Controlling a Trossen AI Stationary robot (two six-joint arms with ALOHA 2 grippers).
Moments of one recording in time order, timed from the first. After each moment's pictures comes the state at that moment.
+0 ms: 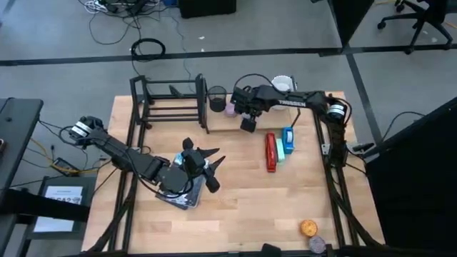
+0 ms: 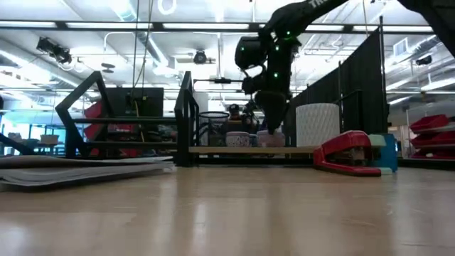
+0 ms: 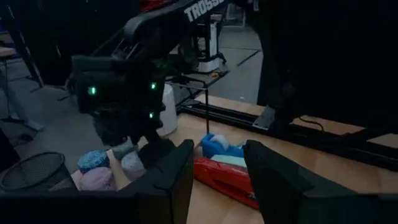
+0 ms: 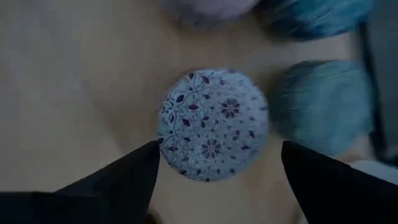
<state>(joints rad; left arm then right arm) -0.49 1.42 1.10 0.10 -1.06 -0.22 -0.40 1.94 1.62 -0.99 0.30 -0.06</state>
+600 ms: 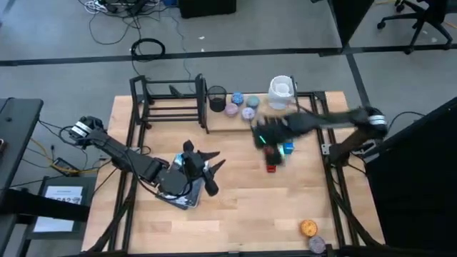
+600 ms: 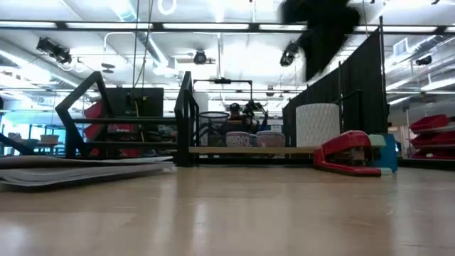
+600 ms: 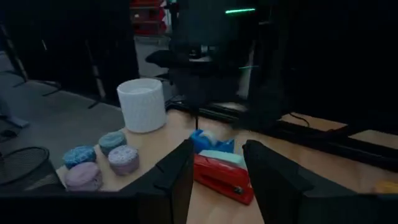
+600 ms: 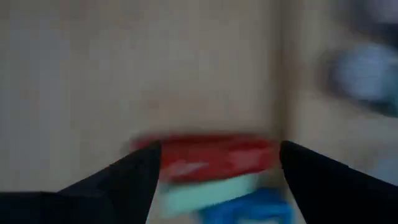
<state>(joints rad) -0.52 1.43 1.10 0.09 -1.03 -0.26 0.20 1.41 1.28 -1.13 0.12 0.00</state>
